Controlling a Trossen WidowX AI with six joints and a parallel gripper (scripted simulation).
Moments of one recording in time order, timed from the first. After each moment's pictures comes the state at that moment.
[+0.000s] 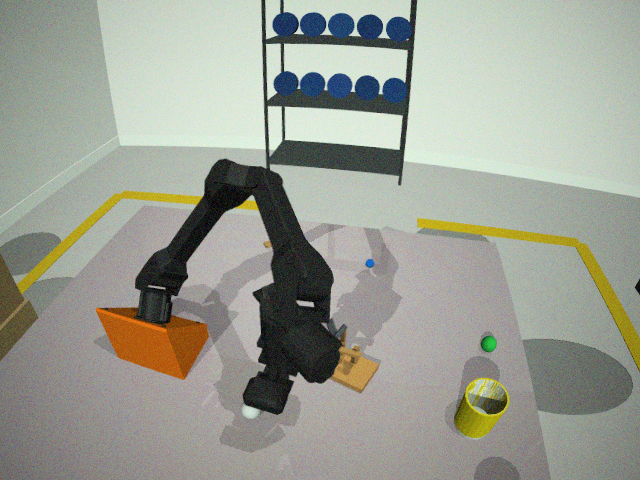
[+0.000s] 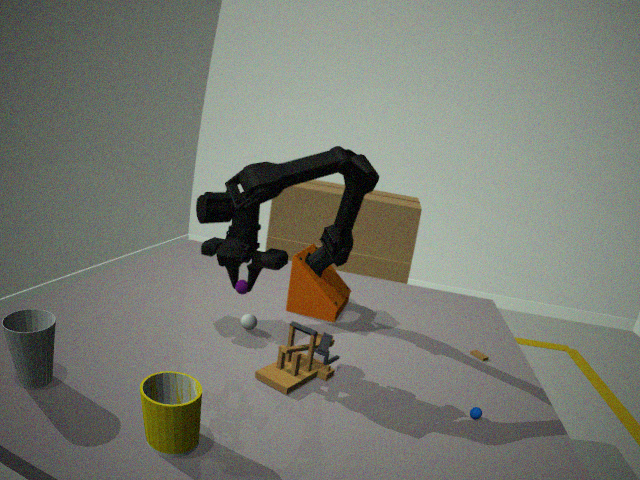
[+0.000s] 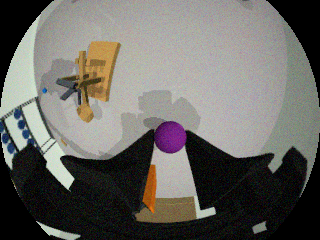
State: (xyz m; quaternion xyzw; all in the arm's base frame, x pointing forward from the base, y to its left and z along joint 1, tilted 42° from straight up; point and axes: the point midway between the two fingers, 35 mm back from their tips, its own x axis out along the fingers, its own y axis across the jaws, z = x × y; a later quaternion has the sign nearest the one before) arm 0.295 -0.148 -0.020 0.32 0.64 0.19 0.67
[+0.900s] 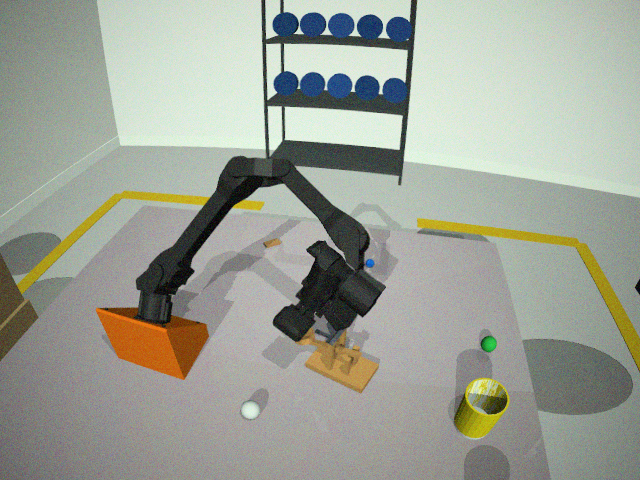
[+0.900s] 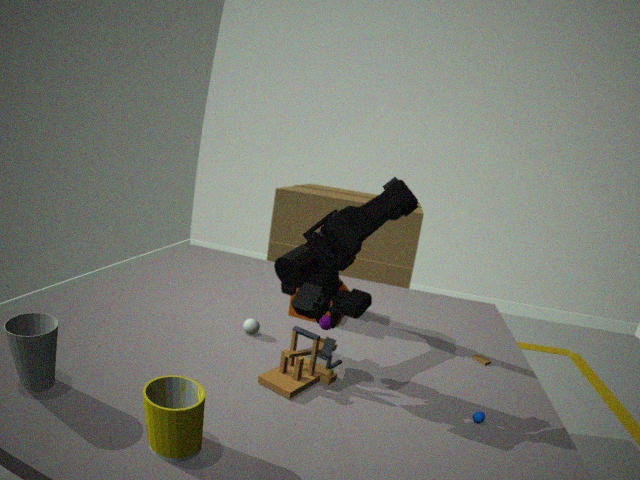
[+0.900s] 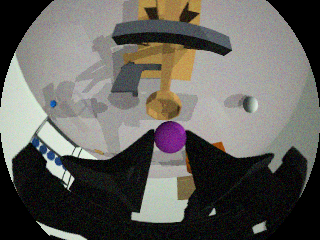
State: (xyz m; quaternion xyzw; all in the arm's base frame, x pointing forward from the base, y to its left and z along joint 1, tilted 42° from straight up) arm 0.321 0.013 0.080 0.40 0.74 0.15 0.52
